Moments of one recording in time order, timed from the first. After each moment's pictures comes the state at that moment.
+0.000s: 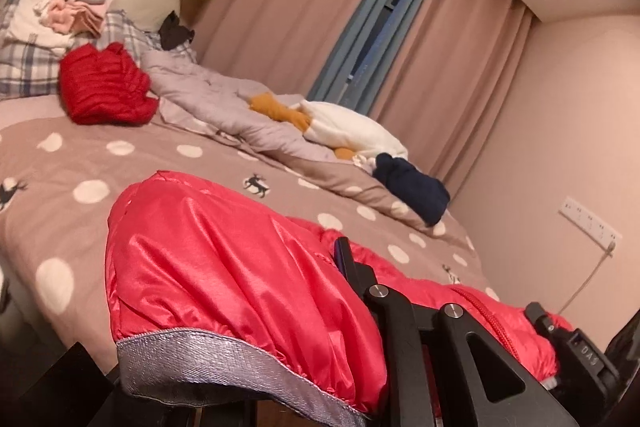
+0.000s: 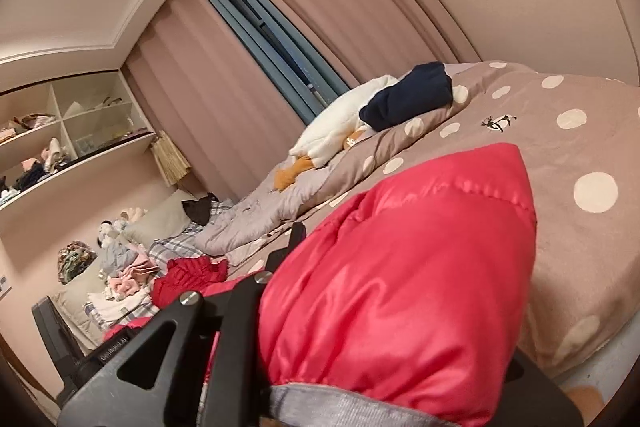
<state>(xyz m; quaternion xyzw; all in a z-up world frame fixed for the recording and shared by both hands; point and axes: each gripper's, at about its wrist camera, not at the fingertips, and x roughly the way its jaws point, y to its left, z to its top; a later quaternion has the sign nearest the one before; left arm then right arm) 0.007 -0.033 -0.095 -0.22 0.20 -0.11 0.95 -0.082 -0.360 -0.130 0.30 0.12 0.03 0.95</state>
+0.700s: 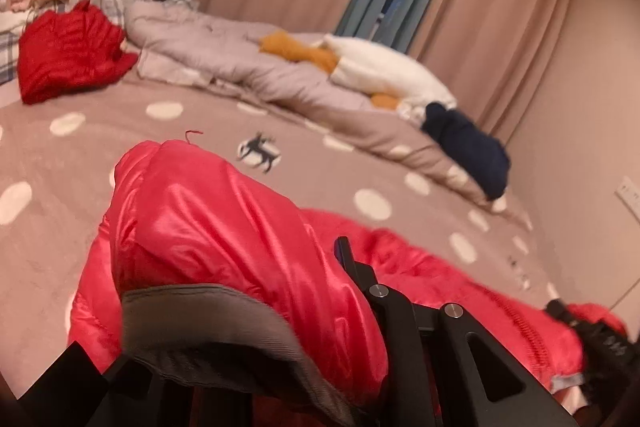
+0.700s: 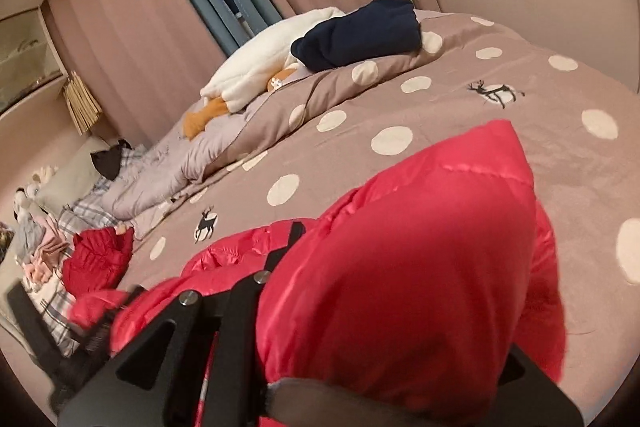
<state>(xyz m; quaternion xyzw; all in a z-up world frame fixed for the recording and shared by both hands) 0.175 -0.069 -0.161 -0.19 0.30 -0.08 0.93 0.096 -0.369 -0.157 0.25 0.26 -0.06 0.93</state>
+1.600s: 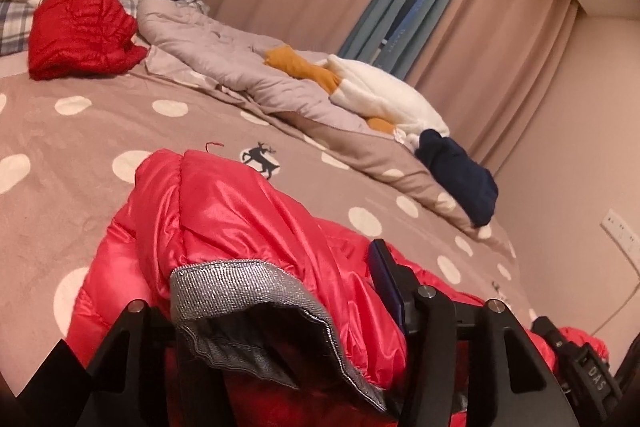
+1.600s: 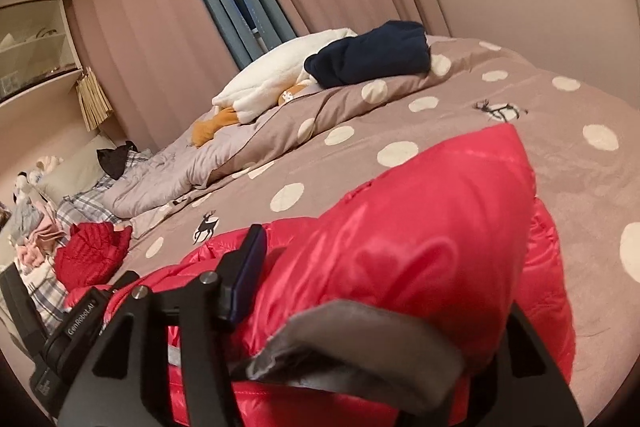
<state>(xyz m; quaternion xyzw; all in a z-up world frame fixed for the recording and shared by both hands) 0.164 -0.056 -0.155 -0.24 0.26 -0.08 0.93 0.084 -0.357 -0.162 0.22 0.22 -0.06 0.95</state>
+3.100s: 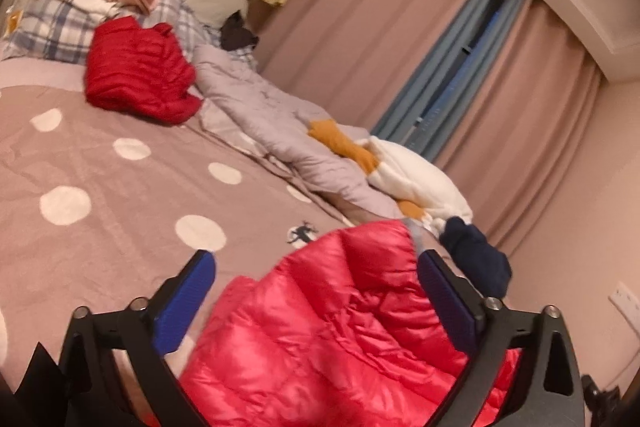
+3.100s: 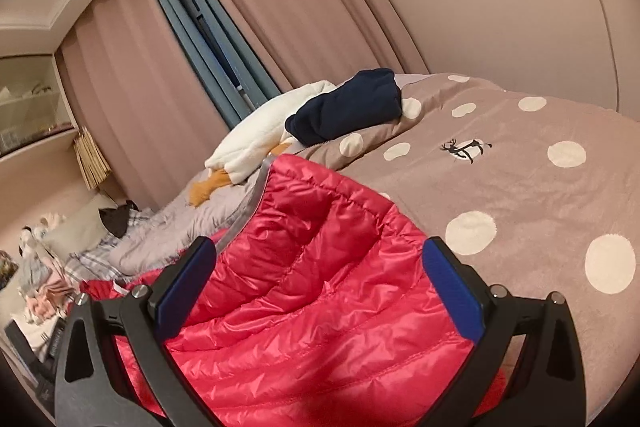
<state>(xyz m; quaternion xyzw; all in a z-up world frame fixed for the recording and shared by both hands) 0.139 0.003 -0.128 -0.30 0.16 -0.01 0.94 0.046 -0.385 -0.132 0.26 0.15 -0.09 0.95</state>
